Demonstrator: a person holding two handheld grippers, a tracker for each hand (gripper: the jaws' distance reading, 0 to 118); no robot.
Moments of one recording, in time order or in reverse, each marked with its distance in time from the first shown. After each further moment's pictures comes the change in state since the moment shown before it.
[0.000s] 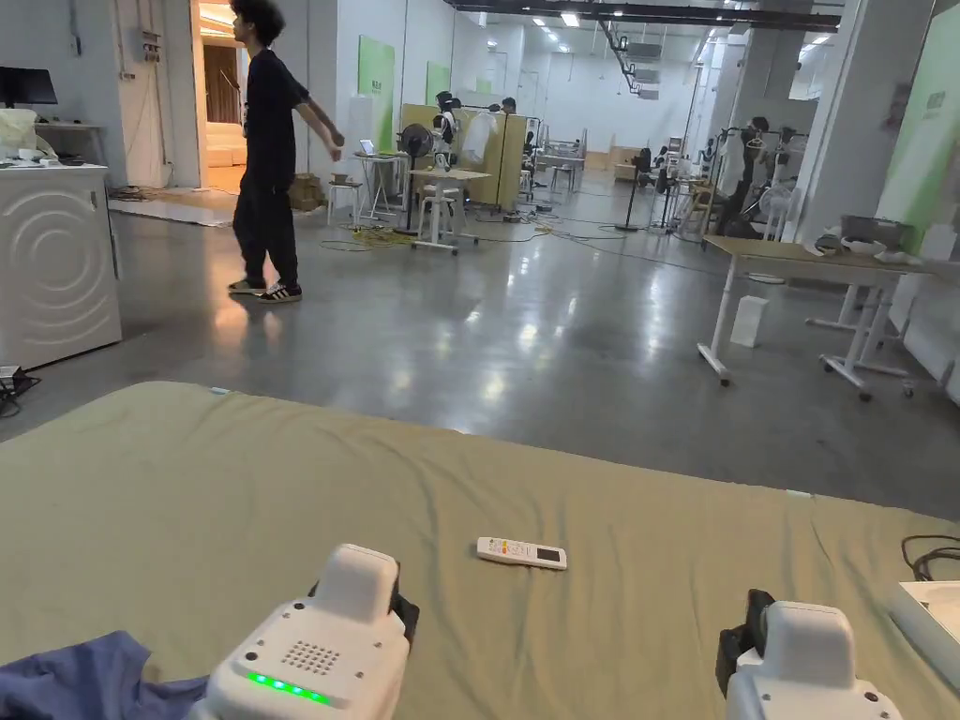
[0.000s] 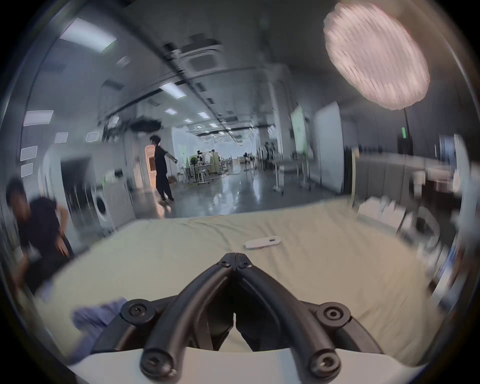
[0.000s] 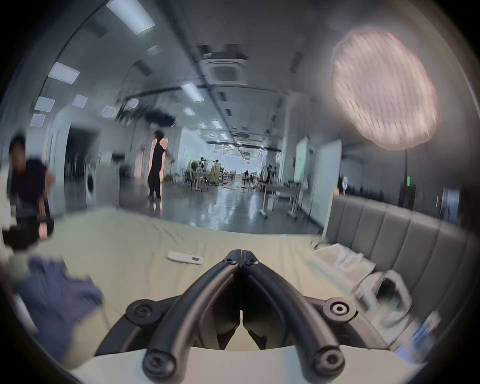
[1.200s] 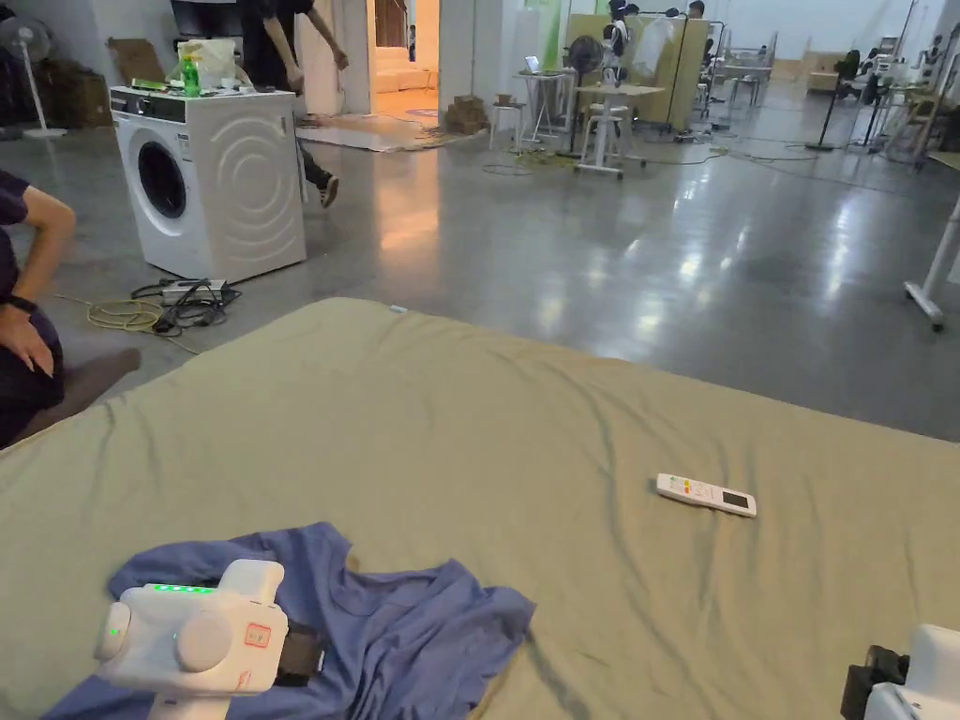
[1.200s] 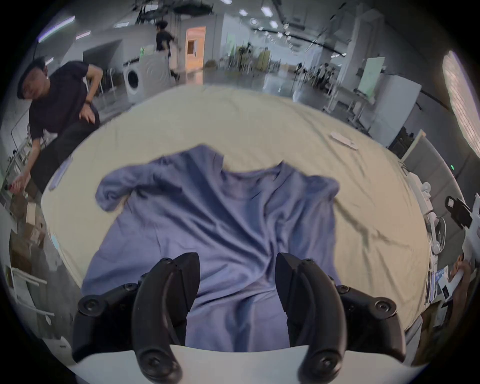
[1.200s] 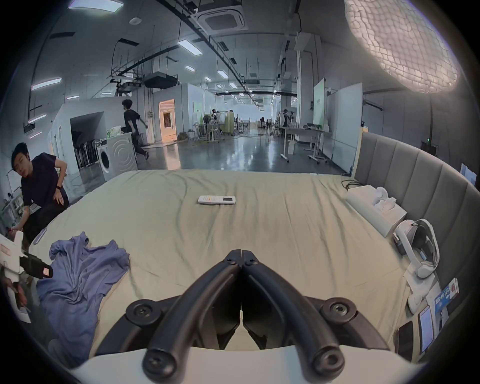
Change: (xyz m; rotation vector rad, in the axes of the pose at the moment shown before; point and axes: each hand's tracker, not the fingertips) left arm -0.268 -0.134 0.011 -0.765 0.215 0.260; right arm -0.065 -0.058 -0.027 -0.355 0.108 0.050
